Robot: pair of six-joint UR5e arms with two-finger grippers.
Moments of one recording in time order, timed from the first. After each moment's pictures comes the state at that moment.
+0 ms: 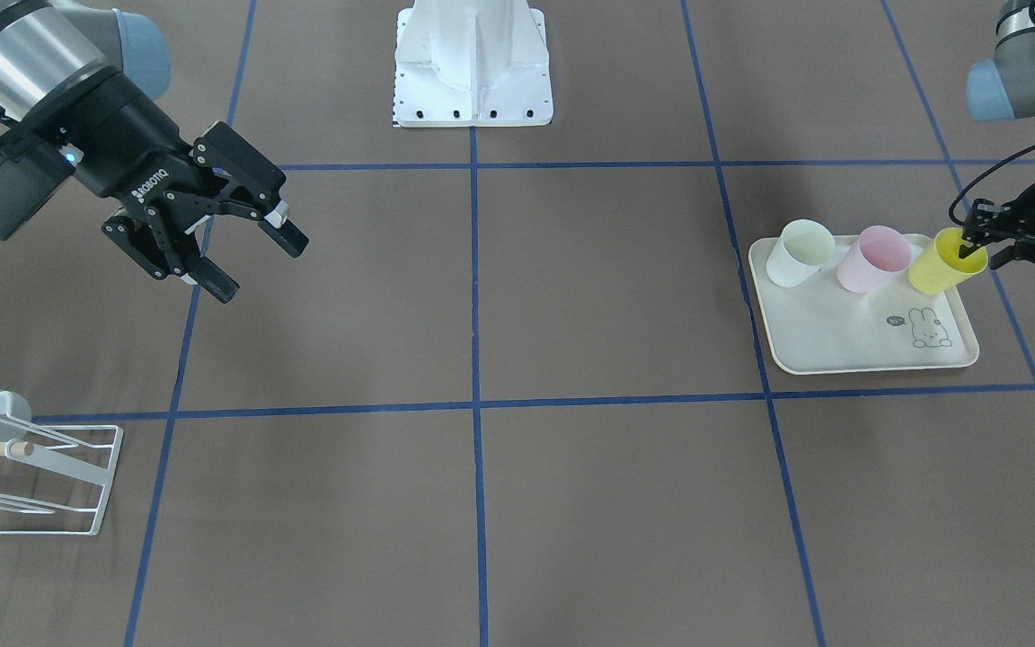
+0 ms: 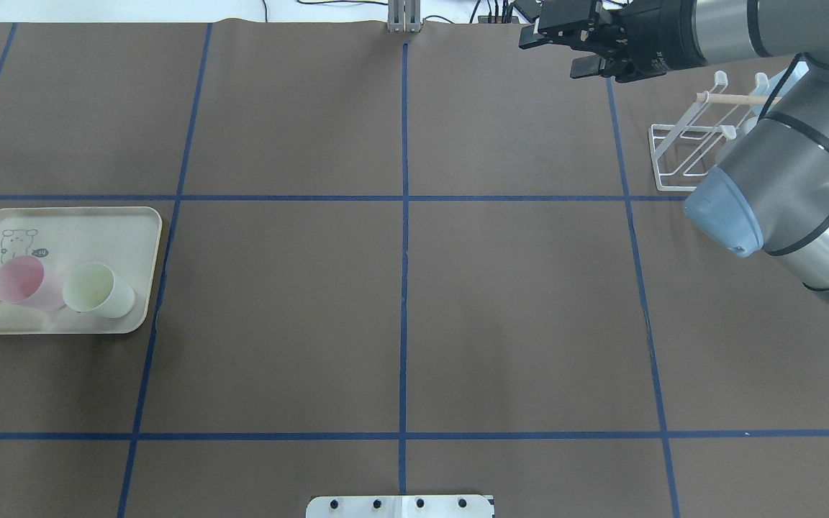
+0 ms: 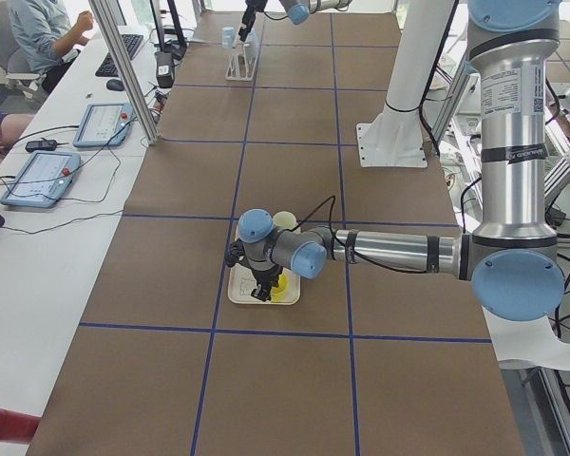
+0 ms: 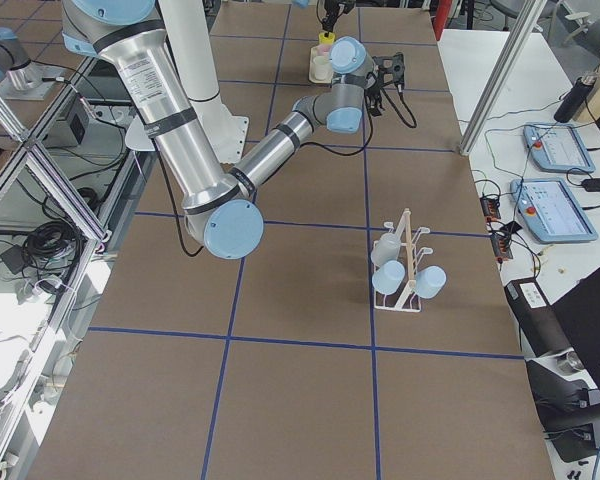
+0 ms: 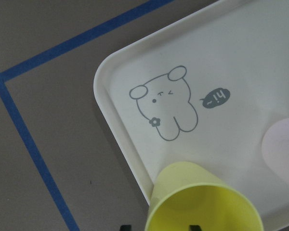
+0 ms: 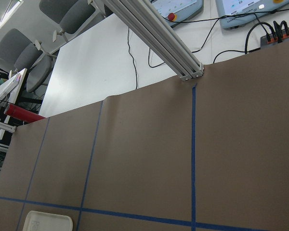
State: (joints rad) left arm -1.16 -1.47 -1.65 -1.89 -2.29 -0.06; right arm 0.97 -1.09 1.83 -0.84 2.10 1.37
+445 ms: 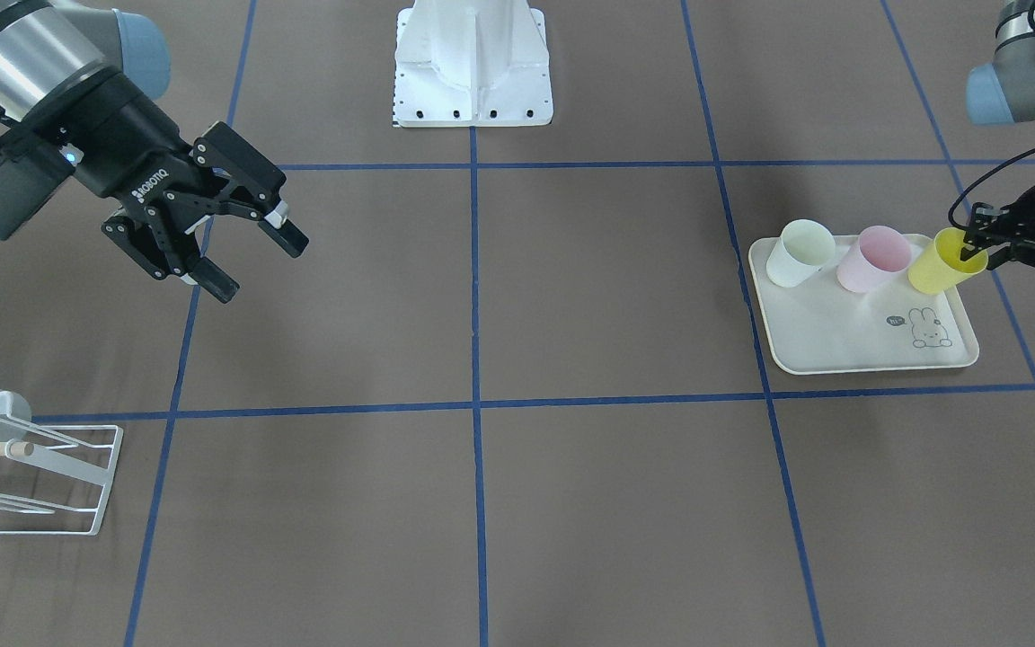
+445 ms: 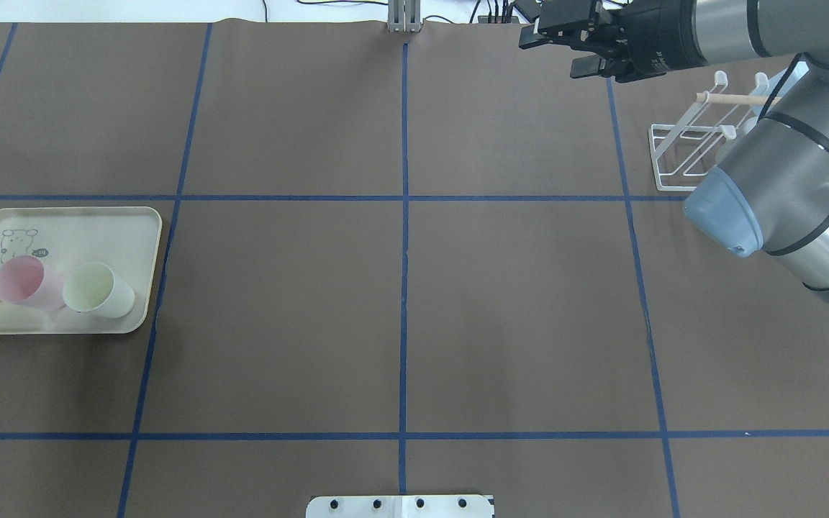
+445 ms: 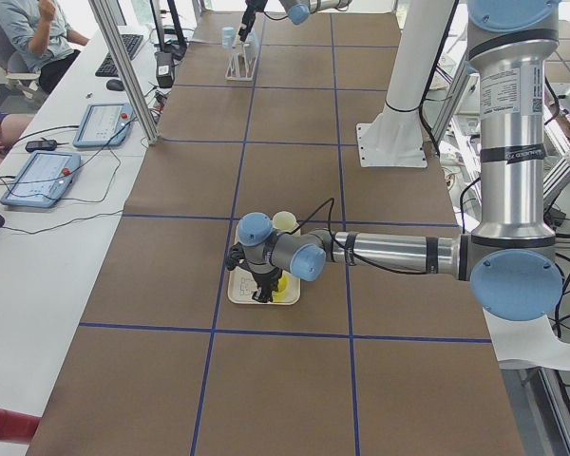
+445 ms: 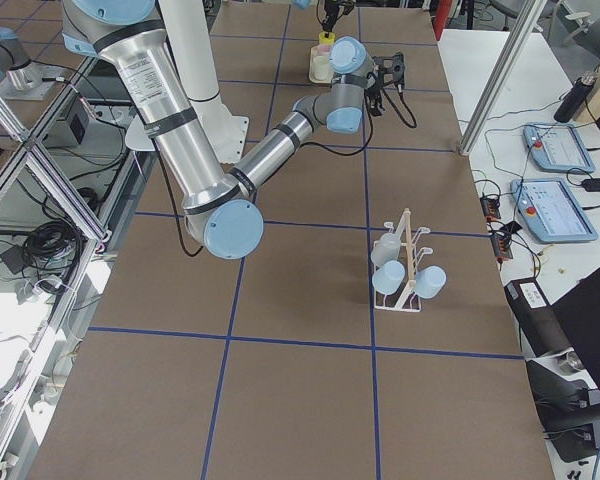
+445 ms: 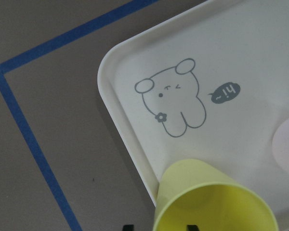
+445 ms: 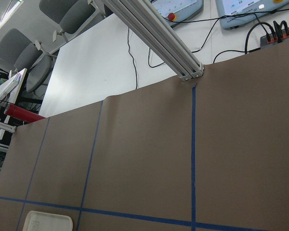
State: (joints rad) left arm -1.16 -1.47 -1.63 -1.89 -2.29 -0.06; right arm 0.97 -1.09 1.83 -0.84 2.10 1.37
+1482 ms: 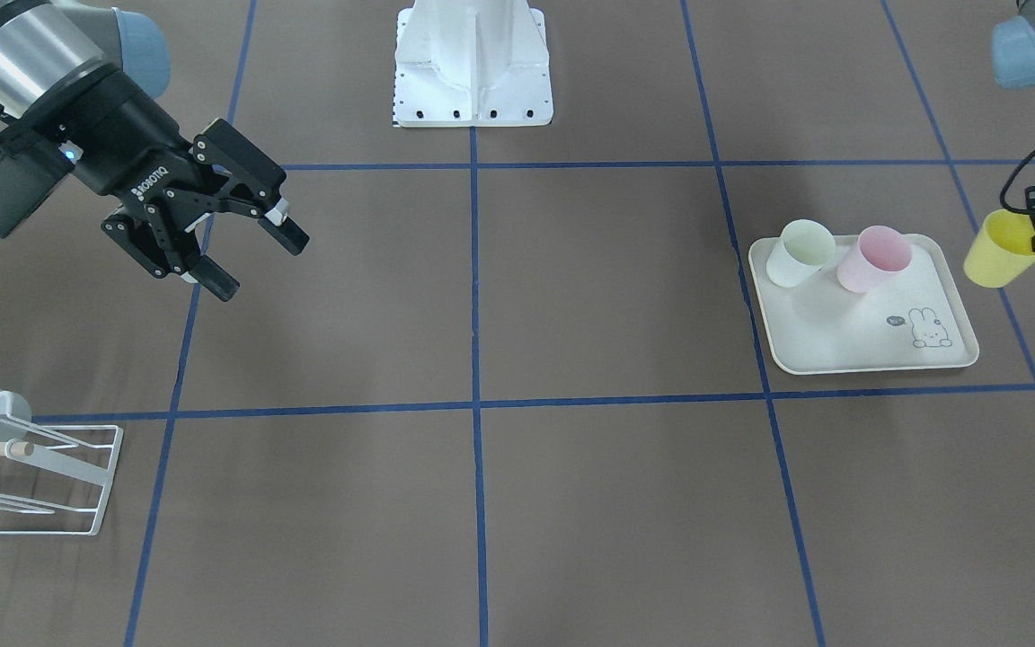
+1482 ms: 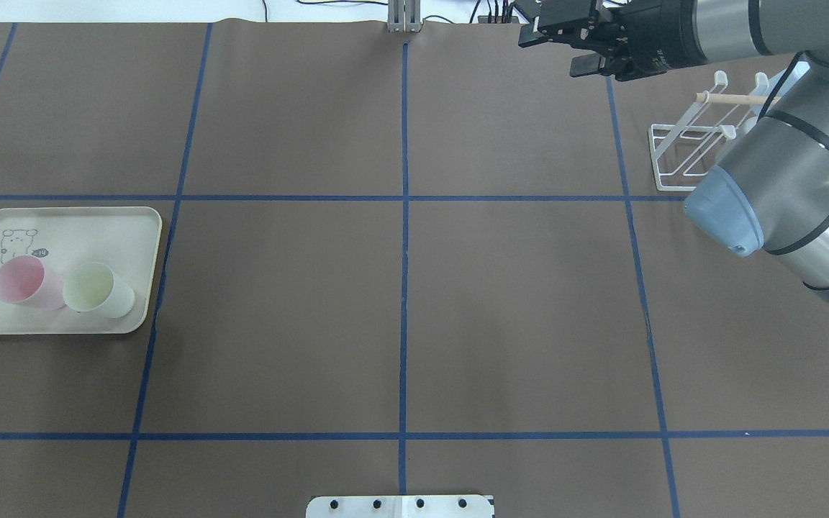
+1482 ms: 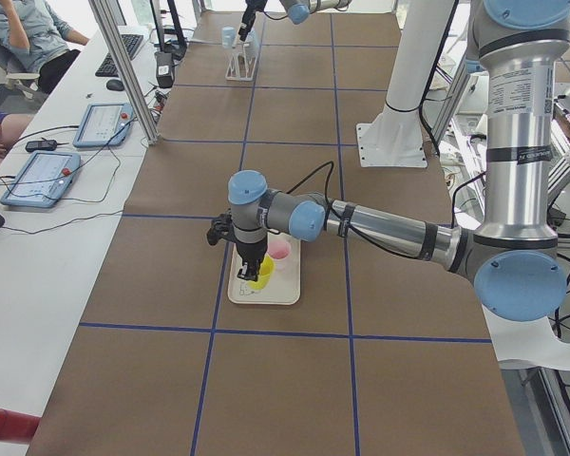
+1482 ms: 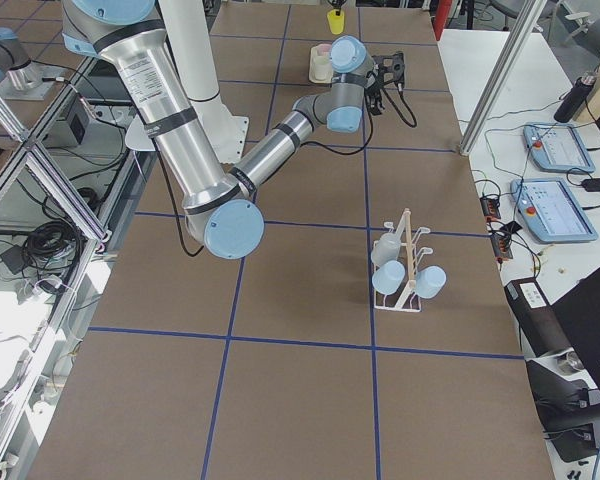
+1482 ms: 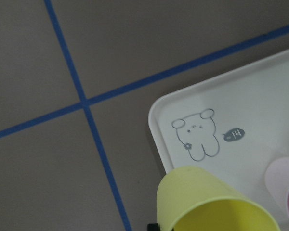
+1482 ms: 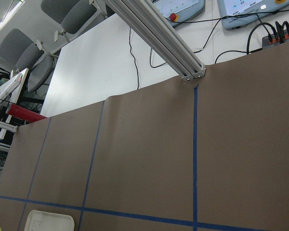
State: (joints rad) left arm -1.33 -1.54 -1.84 -1.61 -2.14 -0.09; right arm 0.97 -1.09 1.83 -0.84 2.10 1.37
